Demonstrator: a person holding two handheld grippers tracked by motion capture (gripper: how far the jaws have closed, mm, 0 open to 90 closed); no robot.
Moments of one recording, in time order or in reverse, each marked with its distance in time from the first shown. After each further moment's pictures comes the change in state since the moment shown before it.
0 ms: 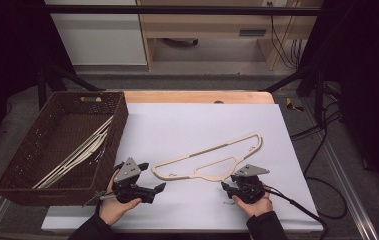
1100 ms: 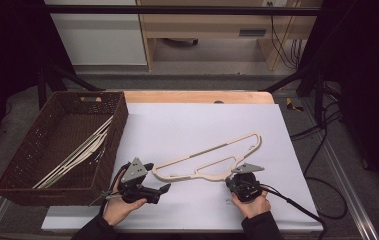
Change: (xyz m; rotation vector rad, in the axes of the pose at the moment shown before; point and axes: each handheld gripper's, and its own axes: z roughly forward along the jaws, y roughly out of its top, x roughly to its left) left arm -0.010 0.007 0.014 0.024 -0.014 0.039; right arm 0.008 0.010 -0.003 0.066 -0.068 0.047
